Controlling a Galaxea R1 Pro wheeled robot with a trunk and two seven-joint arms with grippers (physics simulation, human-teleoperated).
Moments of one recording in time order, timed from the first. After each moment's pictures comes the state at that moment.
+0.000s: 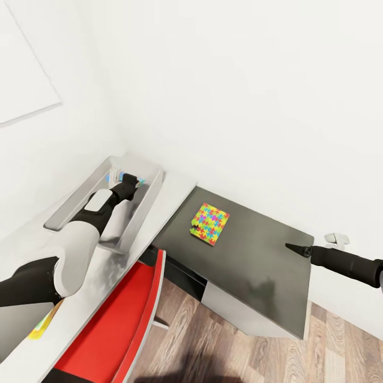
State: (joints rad) left arm -1.31 0.01 0.22 -0.41 1.08 0.28 0.04; right arm -0.43 -0.34 -0.41 -1.61 -0.24 1.04 0.78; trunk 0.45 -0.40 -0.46
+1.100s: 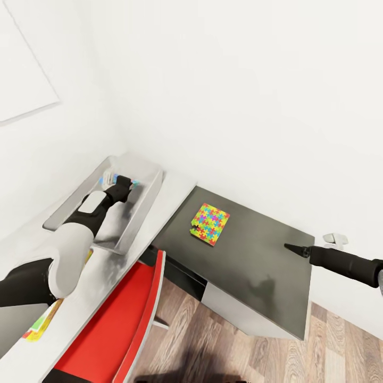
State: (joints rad) left arm -1.30 0.05 0.22 -0.41 1.08 0.27 0.04; right arm -0.43 -0.34 -0.40 -1.61 -0.24 1.04 0.78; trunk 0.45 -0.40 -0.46
